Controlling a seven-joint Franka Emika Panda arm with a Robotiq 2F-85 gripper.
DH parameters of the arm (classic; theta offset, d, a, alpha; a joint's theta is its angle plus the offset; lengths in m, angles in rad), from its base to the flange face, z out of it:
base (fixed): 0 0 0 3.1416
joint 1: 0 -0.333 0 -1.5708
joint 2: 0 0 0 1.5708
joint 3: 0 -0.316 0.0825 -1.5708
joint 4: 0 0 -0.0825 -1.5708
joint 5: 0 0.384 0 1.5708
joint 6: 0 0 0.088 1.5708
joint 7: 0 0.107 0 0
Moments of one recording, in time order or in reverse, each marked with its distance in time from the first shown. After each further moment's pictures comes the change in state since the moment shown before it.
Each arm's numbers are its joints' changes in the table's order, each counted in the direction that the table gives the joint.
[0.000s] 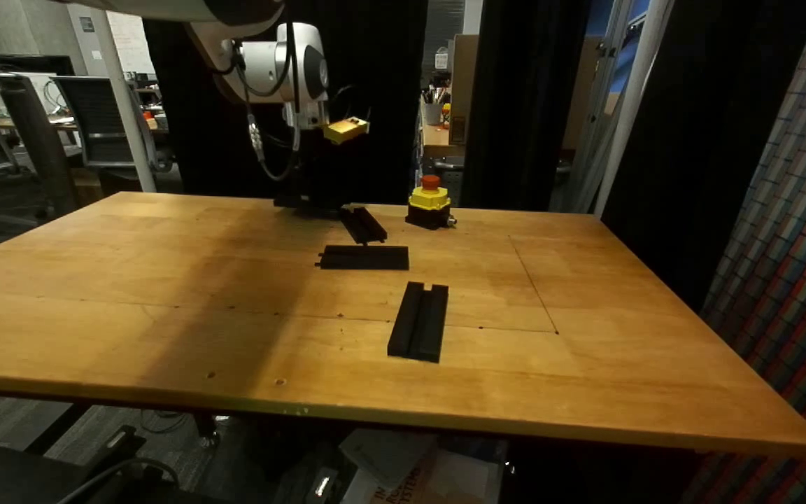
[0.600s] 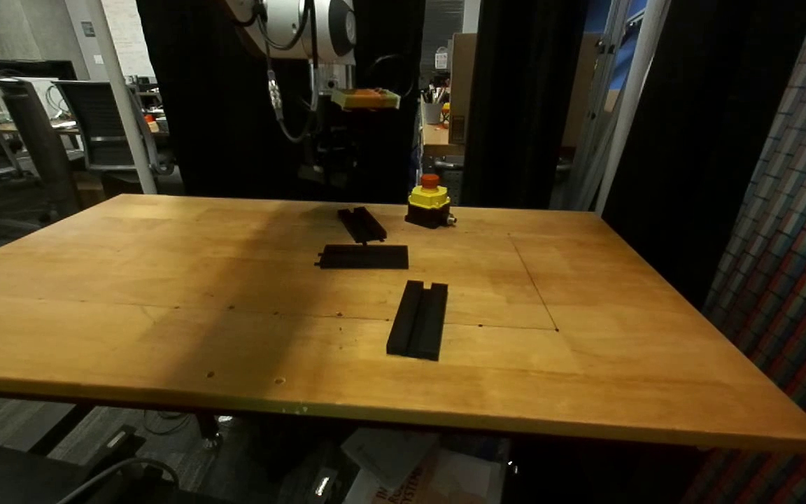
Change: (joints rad) arm 0.063 0.106 0.028 -0.010 0.072 -0.163 0.330
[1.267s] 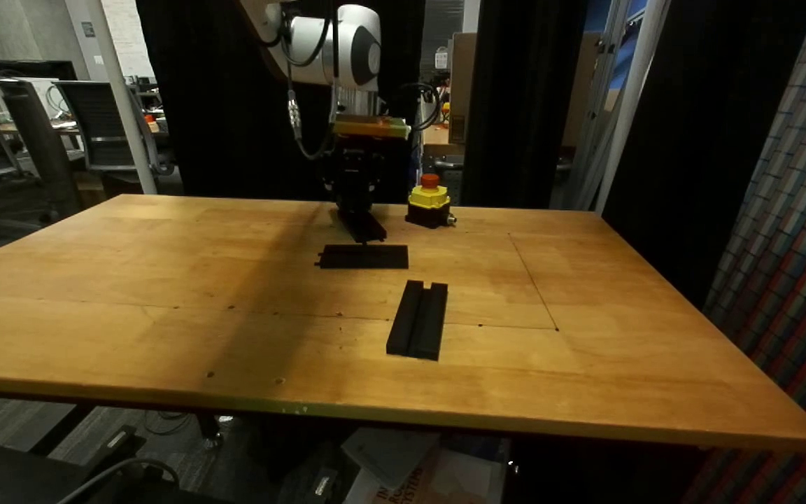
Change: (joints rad) arm 0.060 0.011 0.009 -0.130 0.082 0.128 0.438
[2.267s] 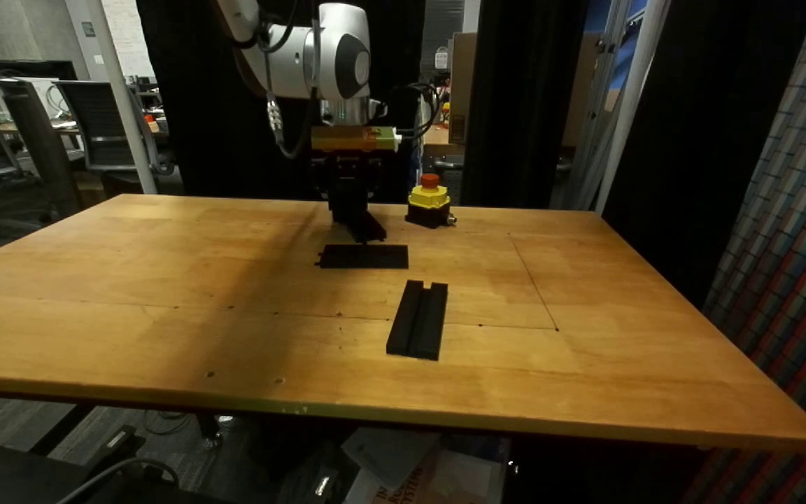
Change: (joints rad) arm 0.009 0.224 0.005 -0.430 -0.014 0.351 0.148
